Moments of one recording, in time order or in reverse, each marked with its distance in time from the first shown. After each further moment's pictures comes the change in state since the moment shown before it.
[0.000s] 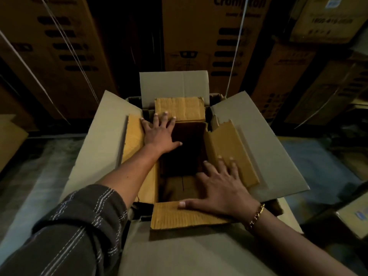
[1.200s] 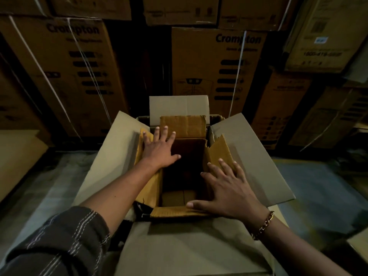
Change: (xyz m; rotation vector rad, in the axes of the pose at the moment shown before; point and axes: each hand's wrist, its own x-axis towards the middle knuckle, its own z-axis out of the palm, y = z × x) left_hand -0.053 -0.005 -0.047 -0.021 0.064 -0.015; right_hand -0.036 0.013 -0.028 -0.061 0.229 -0.065
